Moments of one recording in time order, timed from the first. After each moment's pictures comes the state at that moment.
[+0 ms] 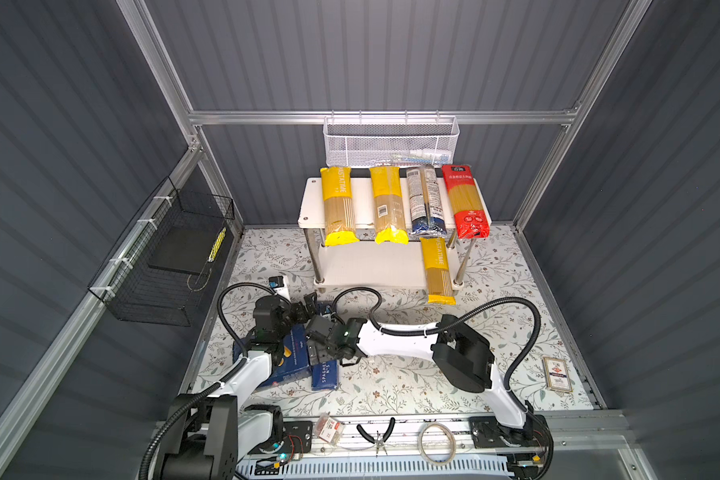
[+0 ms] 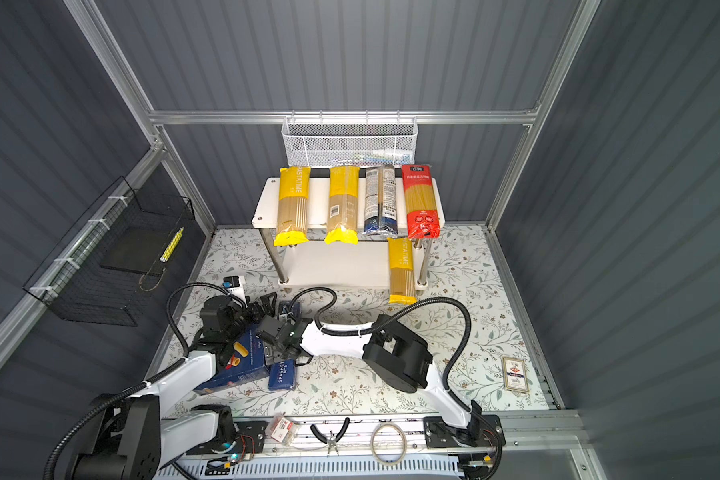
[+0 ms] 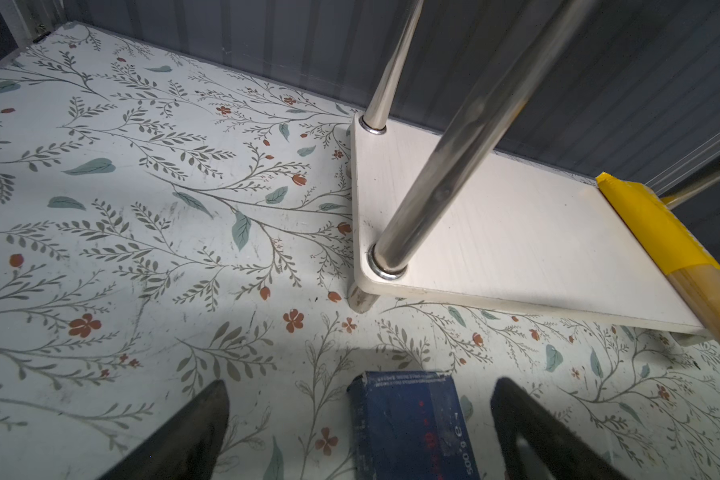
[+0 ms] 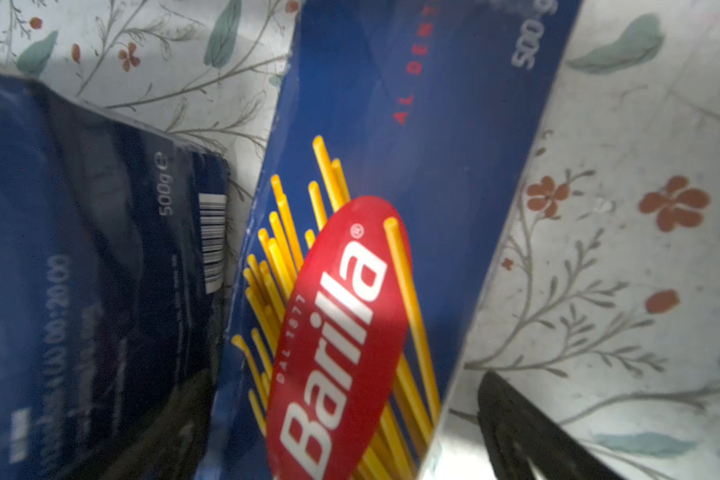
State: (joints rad) left arm -0.10 1.16 0.37 0.39 0.17 -0.27; right arm 1.21 2.23 1.69 -0.57 0.19 0.83
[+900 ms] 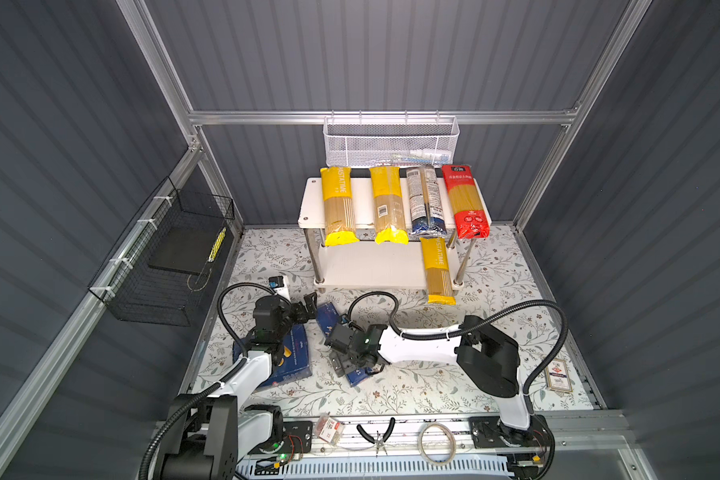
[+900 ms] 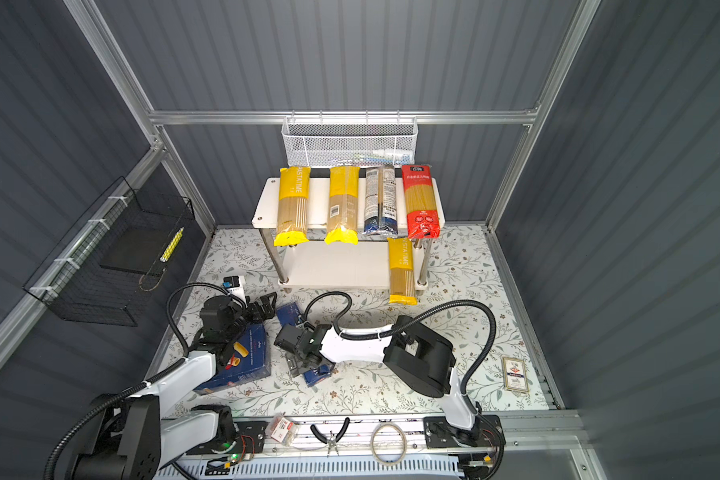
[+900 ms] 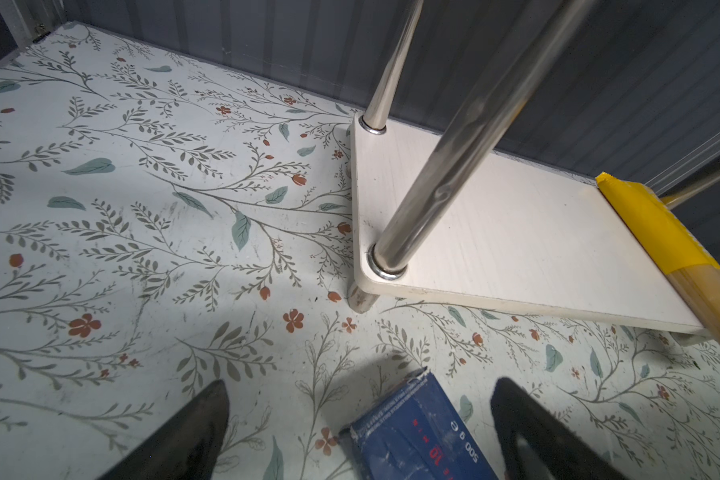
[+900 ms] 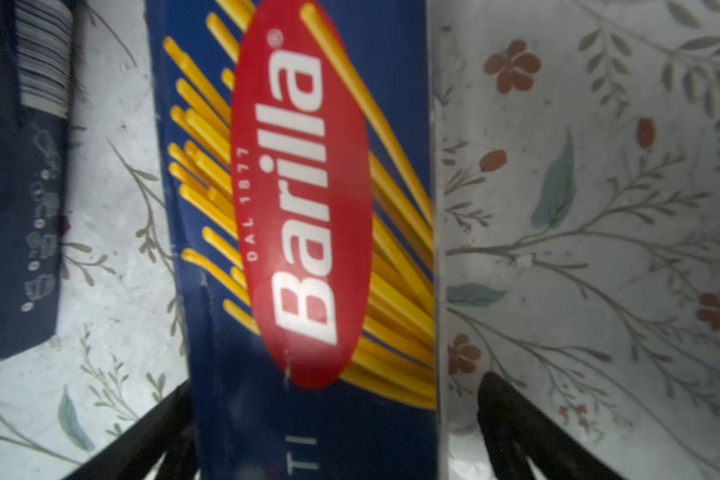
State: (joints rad) left arm -0.10 1.16 0.37 0.39 0.17 -0.27; right arm 1.21 2.04 1.41 -0.58 0.20 0.69
